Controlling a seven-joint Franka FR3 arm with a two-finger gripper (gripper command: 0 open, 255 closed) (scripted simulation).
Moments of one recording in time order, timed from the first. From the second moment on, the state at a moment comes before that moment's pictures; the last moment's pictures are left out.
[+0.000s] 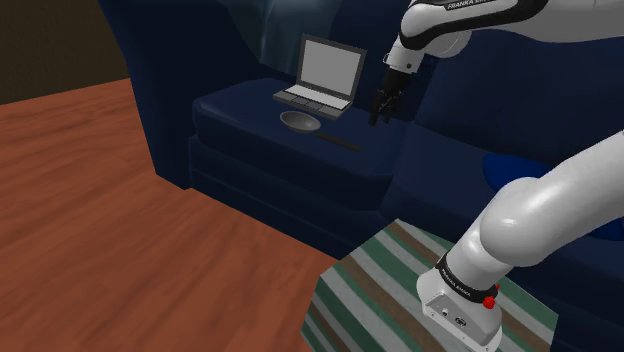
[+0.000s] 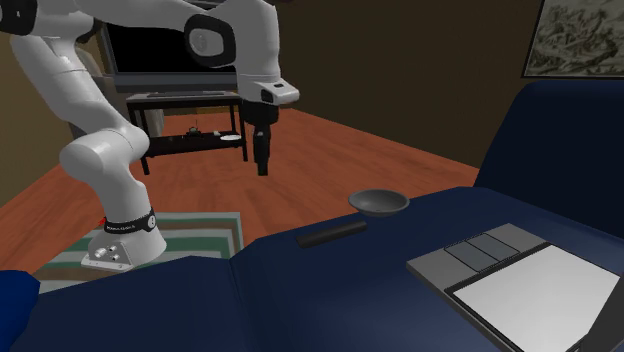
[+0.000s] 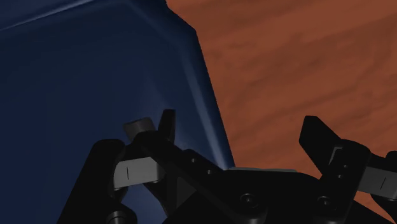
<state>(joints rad) 0.06 -0.34 -0.30 -2.29 0.04 1.90 -0.32</state>
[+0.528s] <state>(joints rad) 0.08 -0.01 -0.36 -2.12 0.14 2.02 -0.58</state>
